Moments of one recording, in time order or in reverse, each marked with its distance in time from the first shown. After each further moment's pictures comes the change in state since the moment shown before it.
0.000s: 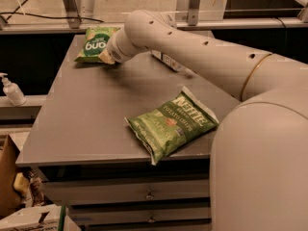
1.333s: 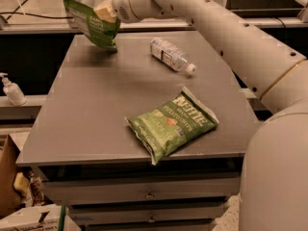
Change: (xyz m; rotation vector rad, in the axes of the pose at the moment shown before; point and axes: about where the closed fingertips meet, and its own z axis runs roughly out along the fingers) arm -0.102 -0.047 -0.093 0.007 -0.315 0.004
